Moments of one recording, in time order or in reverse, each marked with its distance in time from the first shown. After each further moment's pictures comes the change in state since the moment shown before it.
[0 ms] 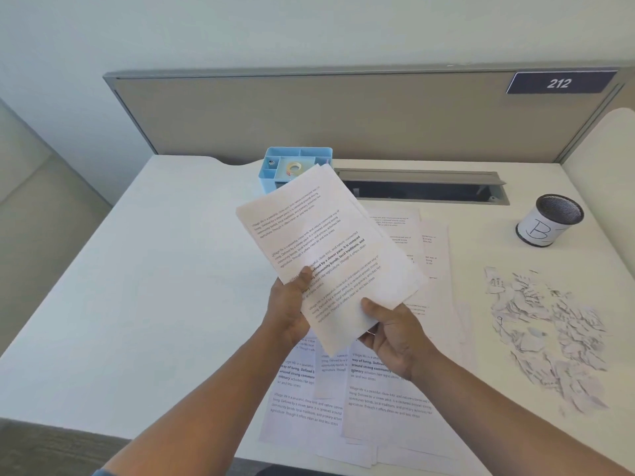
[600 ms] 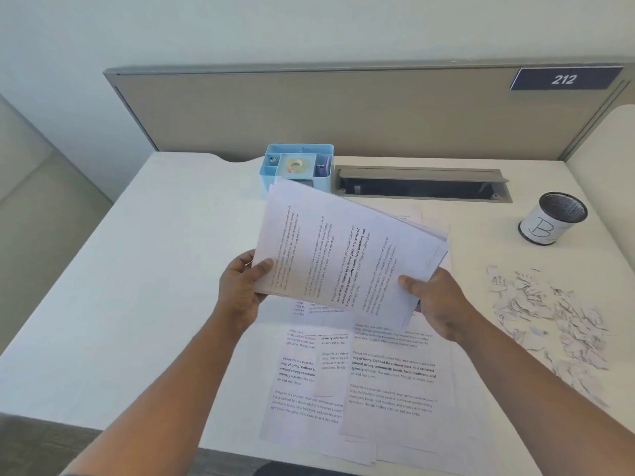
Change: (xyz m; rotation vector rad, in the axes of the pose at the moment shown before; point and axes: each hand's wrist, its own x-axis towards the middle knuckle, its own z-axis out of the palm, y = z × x) left_hand 0.023 0.053 -0.065 0.241 0.110 0.207; right_hand 0.018 -0.067 -0.038 -0.473 0.090 -0.184
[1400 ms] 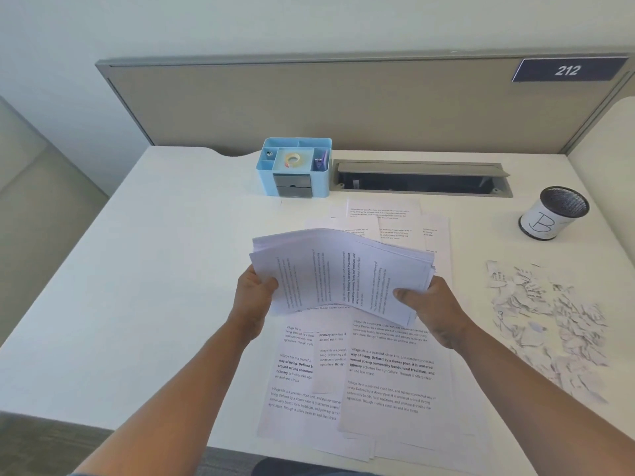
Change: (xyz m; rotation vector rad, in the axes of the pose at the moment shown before) left_hand -0.009 -0.027 0.011 0.259 -0.081 0.087; right_hand -0.003 0.020 -0.006 -0.160 -0.033 -0.046
